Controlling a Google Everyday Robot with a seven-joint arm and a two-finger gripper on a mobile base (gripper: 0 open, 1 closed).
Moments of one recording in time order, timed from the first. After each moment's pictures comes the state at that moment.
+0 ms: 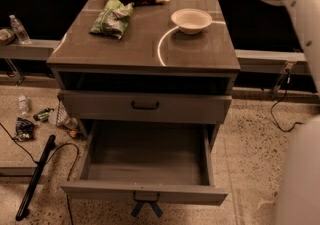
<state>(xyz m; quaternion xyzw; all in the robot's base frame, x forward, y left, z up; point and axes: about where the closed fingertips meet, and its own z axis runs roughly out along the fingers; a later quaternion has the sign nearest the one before) 0.831 -0.112 1.059 -0.32 0.65 0.17 0.67</state>
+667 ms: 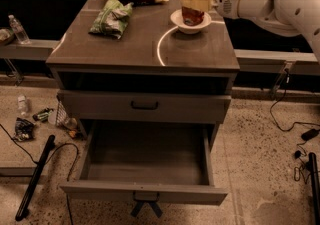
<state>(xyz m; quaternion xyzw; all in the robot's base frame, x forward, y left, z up) 0.759 -0.107 0.999 -0.35 0.65 0.23 0.63</state>
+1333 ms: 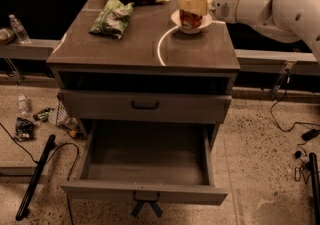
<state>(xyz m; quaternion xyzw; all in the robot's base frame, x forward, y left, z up) 0.743 -0.101 0.997 -0.33 0.66 0.24 0.63</state>
